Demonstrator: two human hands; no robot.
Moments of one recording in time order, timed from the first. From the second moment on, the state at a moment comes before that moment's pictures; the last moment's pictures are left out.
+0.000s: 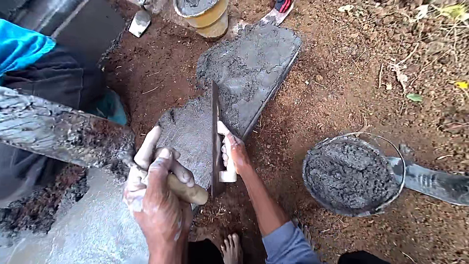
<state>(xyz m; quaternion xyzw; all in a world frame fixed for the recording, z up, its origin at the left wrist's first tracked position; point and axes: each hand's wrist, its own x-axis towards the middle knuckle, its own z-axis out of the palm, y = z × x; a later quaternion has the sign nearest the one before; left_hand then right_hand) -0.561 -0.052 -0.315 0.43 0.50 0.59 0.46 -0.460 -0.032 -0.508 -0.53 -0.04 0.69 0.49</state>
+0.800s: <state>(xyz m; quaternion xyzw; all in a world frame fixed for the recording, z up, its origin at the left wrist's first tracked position) -0.607 0.003 -0.376 0.30 0.47 0.62 0.56 -0.487 -0.051 -0.480 -0.88 -0.33 0.34 0.04</state>
